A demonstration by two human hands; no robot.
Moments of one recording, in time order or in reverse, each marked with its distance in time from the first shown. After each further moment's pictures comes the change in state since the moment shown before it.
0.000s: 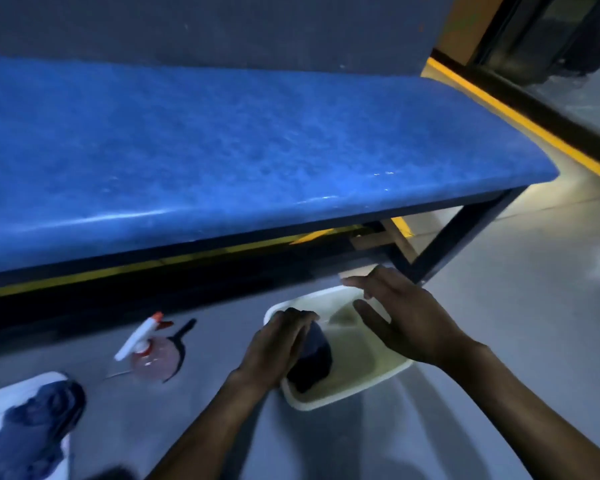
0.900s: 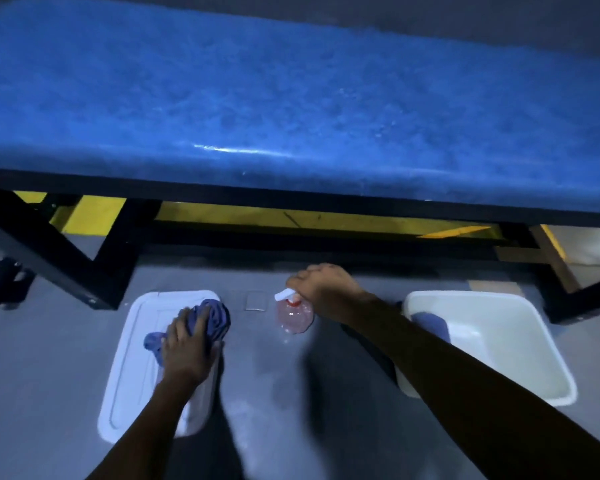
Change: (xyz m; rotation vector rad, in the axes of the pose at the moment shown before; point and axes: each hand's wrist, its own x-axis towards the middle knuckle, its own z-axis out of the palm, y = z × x) left_hand -0.269 -0.265 -0.093 0.209 0.066 -0.936; right_hand 0.170 -0.227 0.212 -0.075 -0.356 -0.497
